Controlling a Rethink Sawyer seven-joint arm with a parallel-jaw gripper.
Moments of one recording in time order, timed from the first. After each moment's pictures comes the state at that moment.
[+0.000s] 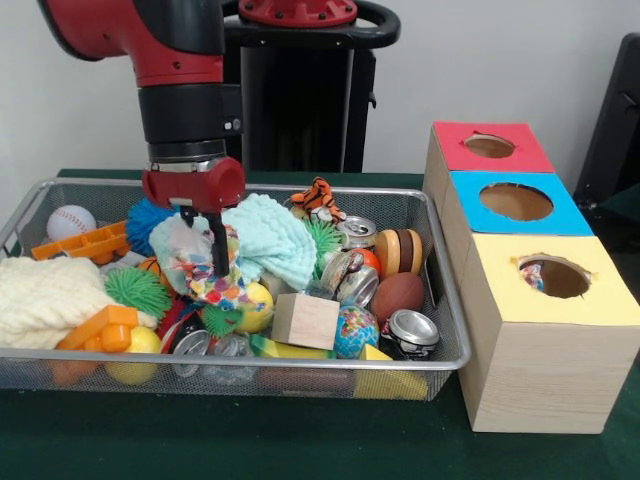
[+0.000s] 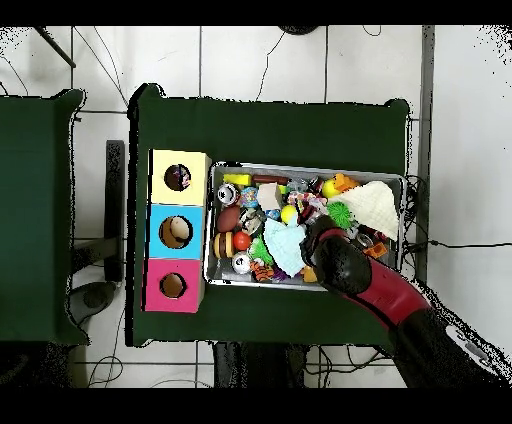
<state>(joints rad) -0.82 -0.57 0.35 1.96 -0.06 -0.07 1.78</state>
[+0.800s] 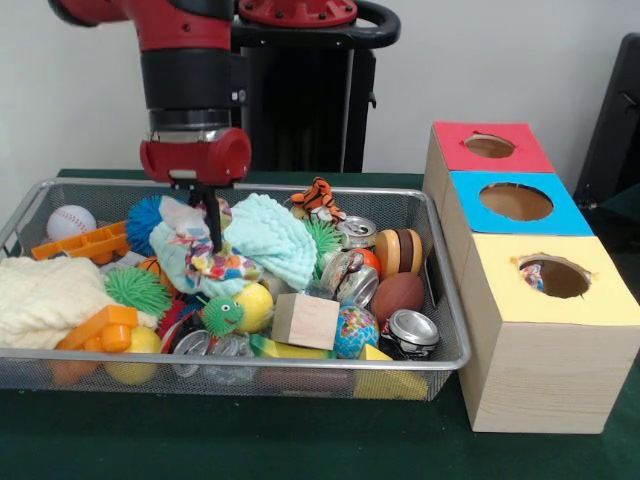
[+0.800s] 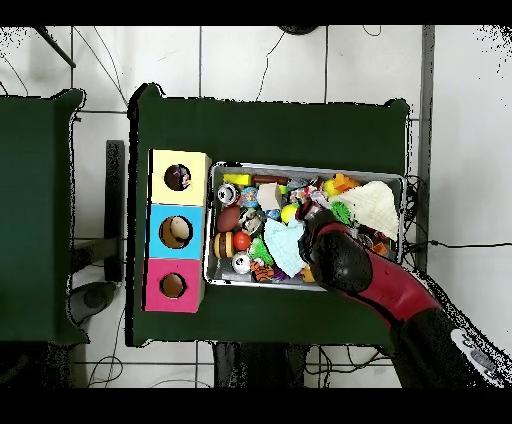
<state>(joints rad) -0.76 -0.69 0.33 1.96 -0.06 0.00 1.78</state>
